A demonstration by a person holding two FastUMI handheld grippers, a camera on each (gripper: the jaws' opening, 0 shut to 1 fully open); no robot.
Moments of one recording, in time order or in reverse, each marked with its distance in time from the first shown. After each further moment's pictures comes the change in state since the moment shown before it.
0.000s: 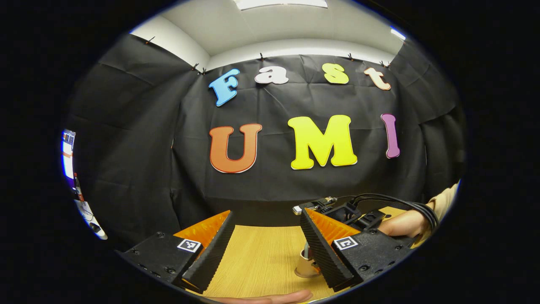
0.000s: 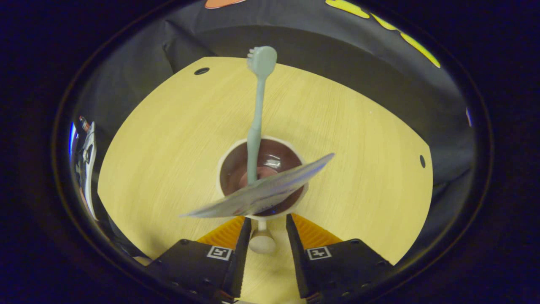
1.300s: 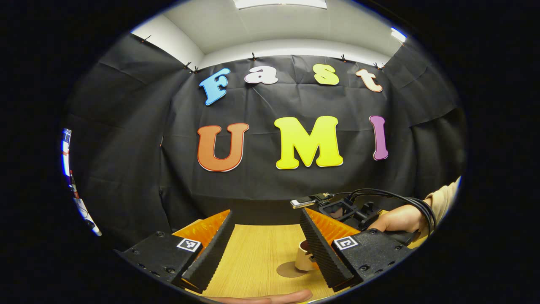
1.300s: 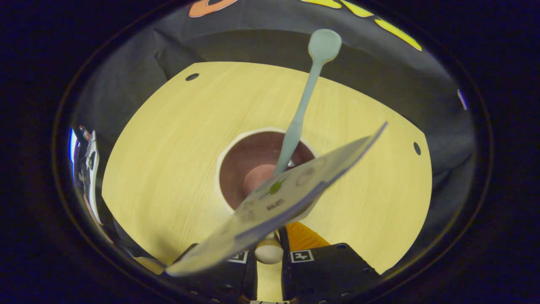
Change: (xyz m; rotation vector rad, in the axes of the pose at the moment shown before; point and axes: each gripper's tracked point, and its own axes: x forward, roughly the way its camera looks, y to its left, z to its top) left arm -0.008 -0.031 0.005 -0.012 0.008 -0.055; right arm -0.003 -0.017 -0.019 0.032 0.018 0.035
